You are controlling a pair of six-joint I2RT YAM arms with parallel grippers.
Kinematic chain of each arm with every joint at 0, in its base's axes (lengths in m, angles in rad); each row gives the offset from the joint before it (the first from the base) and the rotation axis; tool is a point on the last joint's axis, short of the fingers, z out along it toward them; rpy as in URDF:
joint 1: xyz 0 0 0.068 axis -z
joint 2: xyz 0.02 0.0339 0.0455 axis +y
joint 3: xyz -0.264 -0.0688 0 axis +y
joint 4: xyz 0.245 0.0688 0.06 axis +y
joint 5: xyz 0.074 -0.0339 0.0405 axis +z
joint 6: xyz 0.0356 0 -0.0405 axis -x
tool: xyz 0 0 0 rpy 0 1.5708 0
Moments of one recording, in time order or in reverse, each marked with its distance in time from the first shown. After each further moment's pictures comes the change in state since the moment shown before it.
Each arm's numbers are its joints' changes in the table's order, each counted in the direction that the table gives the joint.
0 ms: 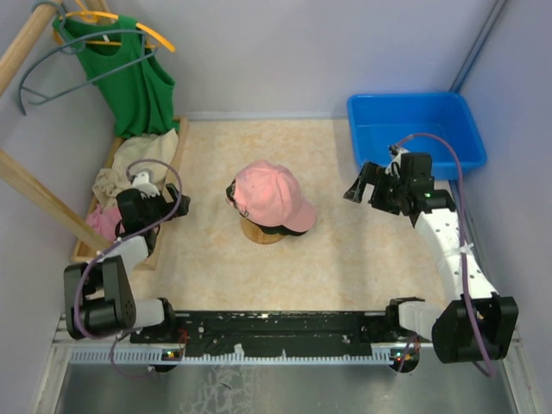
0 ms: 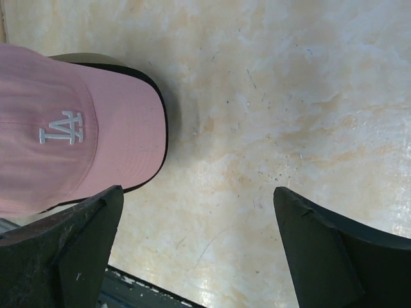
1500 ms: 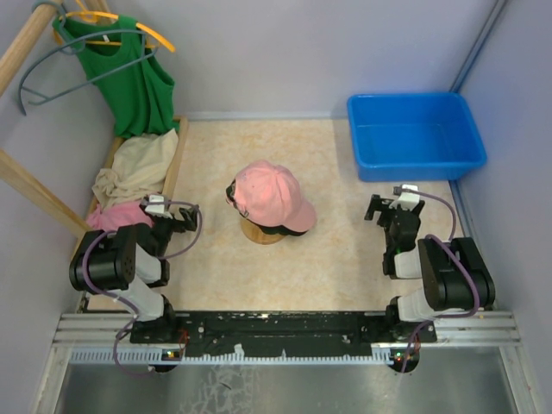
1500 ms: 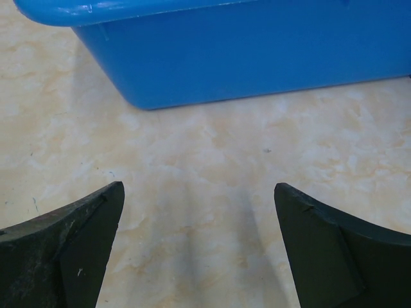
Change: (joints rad) left arm 0.056 0.345 0.379 -1.122 -0.092 -0.161; right arm 0.039 0.314 0.808 -1.720 -0.505 0.327
